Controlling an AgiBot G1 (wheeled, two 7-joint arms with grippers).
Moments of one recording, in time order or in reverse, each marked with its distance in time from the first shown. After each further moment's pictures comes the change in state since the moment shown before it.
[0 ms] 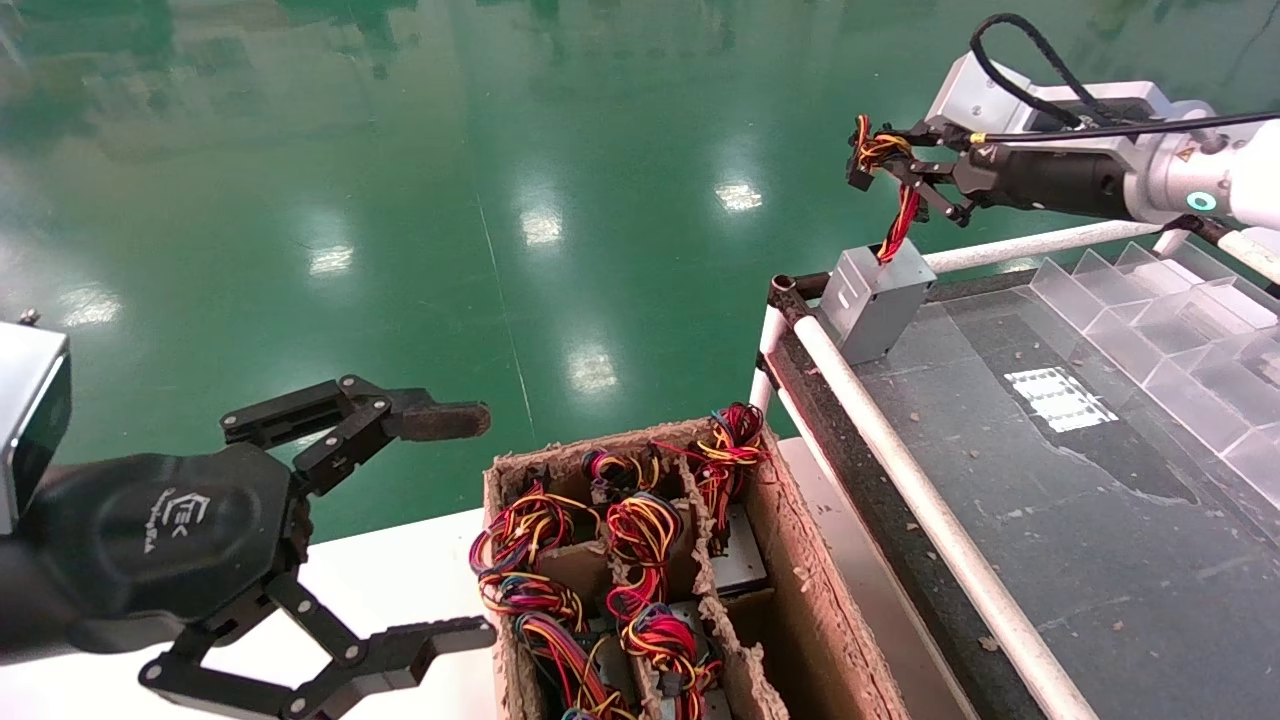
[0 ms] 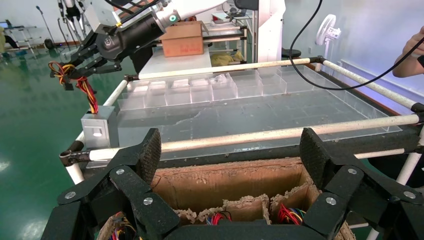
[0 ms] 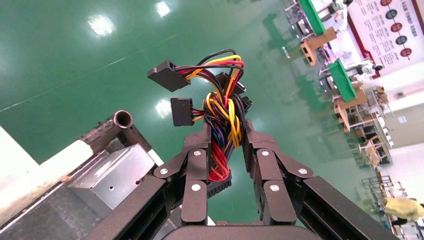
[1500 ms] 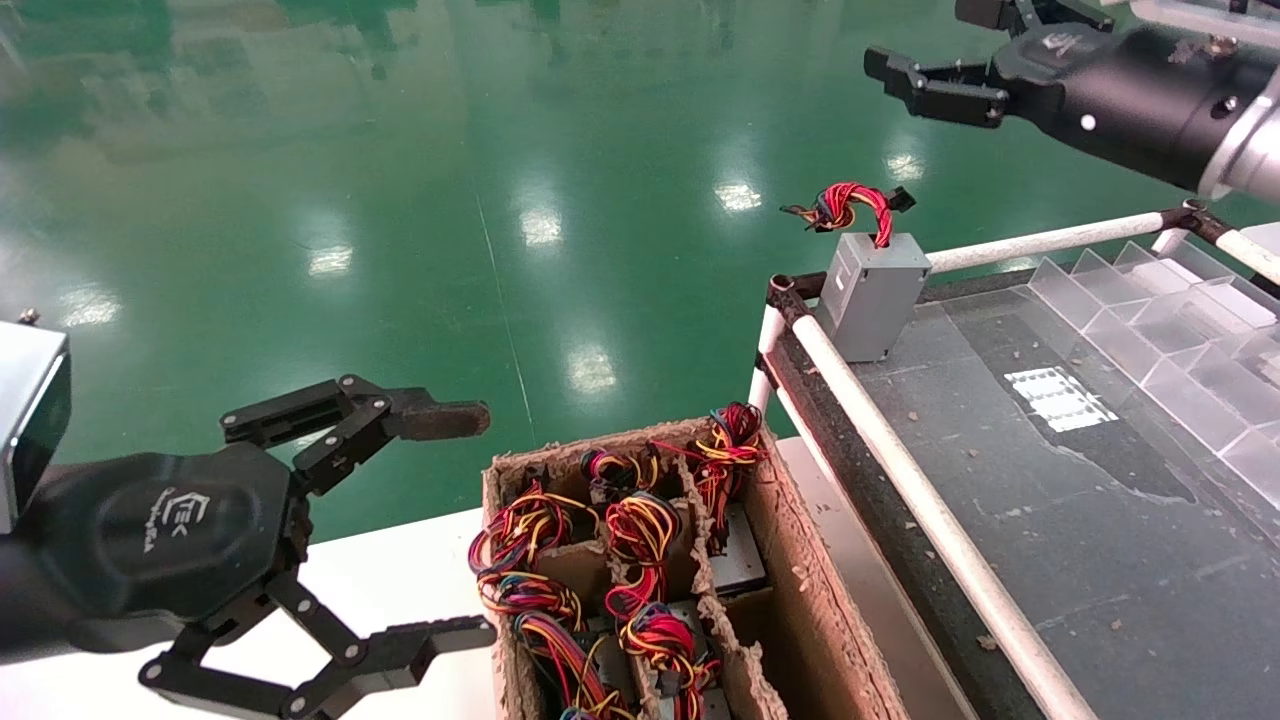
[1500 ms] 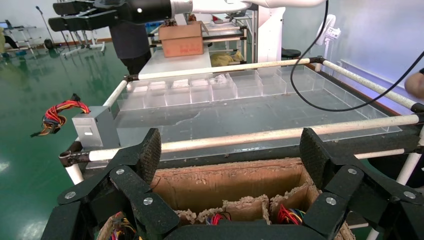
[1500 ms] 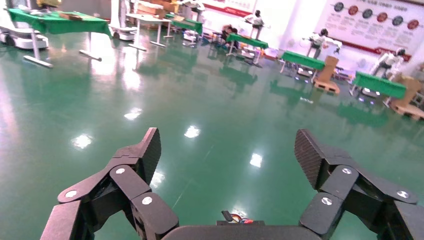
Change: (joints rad) left arm 0.000 0.000 0.001 0.001 -0.001 -0.001 0.001; right arm -0.106 0.112 0.181 0.108 0.277 -0.202 0.279
